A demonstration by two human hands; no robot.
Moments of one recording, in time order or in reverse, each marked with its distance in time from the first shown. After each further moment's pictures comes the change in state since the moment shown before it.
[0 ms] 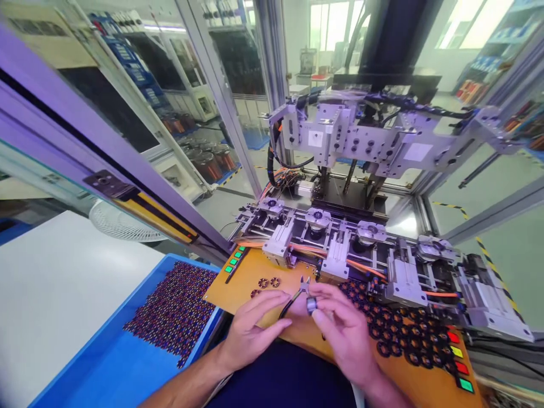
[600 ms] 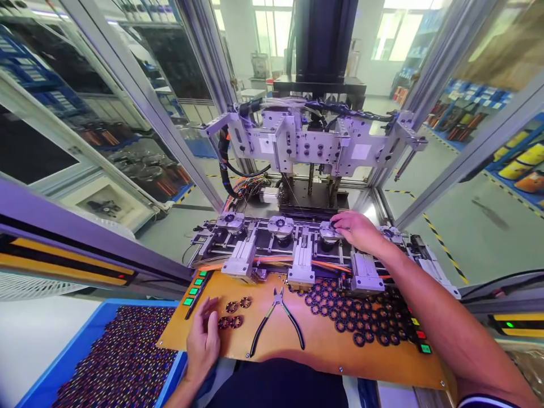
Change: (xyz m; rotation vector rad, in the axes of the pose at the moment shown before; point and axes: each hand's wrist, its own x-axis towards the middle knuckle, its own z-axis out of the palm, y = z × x) left_hand -0.073 -0.136 0.007 0.256 0.317 -0.630; right_hand 0.131 0.128 -0.150 -0.691 -0.261 -0.214
